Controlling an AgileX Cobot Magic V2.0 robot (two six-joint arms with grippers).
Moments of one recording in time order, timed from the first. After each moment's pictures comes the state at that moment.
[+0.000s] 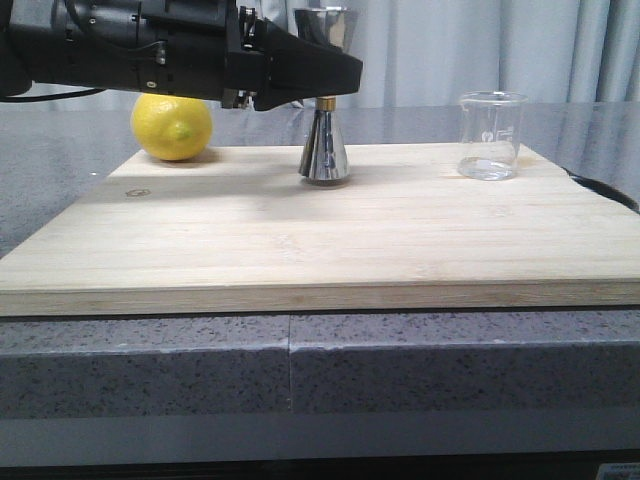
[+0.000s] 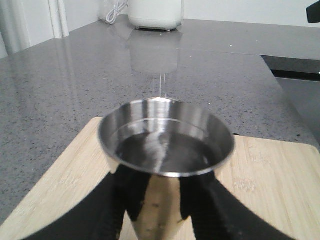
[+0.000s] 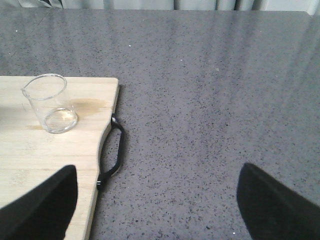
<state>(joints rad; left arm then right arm) -0.35 1.95 -1.24 -1.76 1.14 2.20 0.04 0.52 -0.55 -0.11 0.46 0.10</state>
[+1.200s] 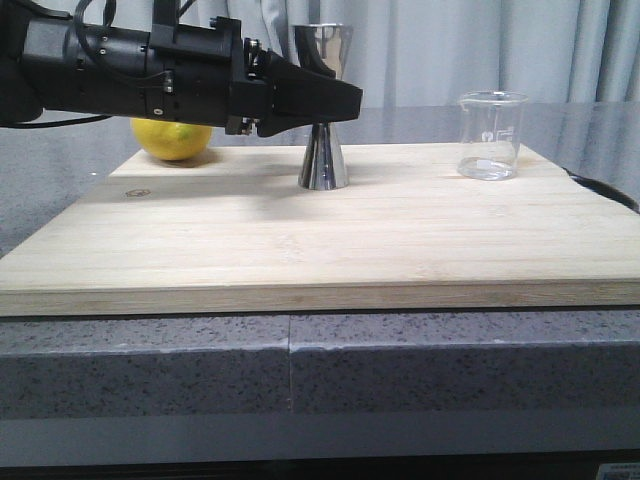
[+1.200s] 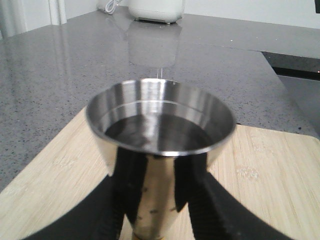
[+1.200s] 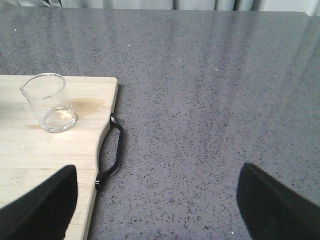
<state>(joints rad) -0.35 2.00 -1.25 -1.77 1.16 2.20 0.04 0.52 -0.55 -0.12 0.46 0.10</state>
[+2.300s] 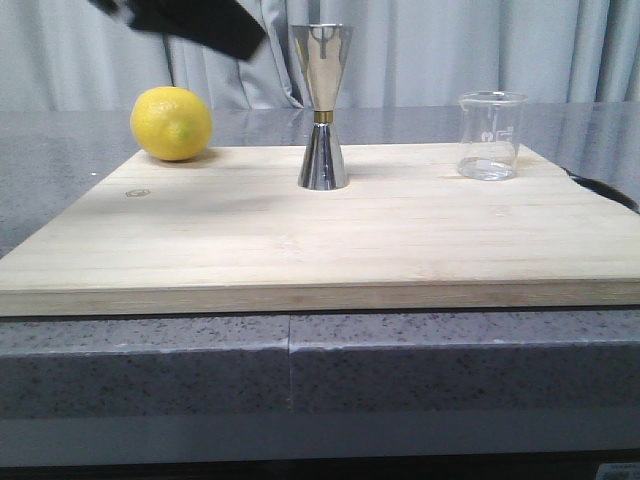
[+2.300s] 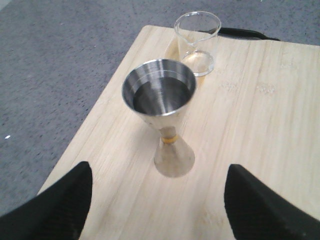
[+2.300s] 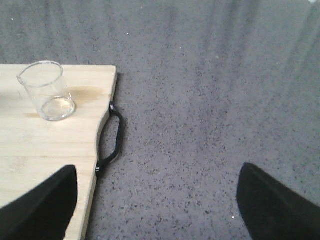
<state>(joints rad) -0.35 1.49 -1.25 -0.89 0.80 1.39 0.04 0.52 -0.55 -0.11 0.51 0.10</state>
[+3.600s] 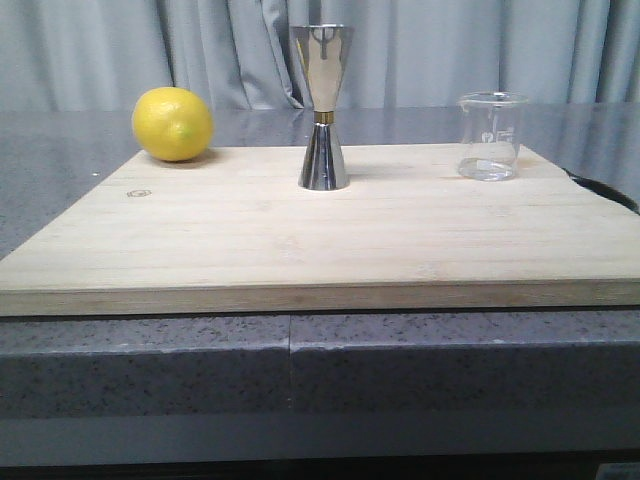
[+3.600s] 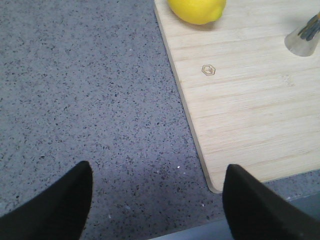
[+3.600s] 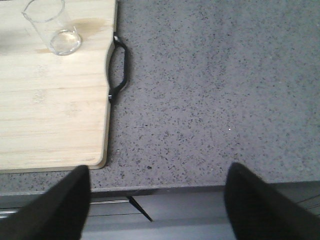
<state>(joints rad) -0.35 0.75 -0.80 0.04 0.87 -0.14 0.04 0.51 -0.79 -0.02 1.01 0.10</state>
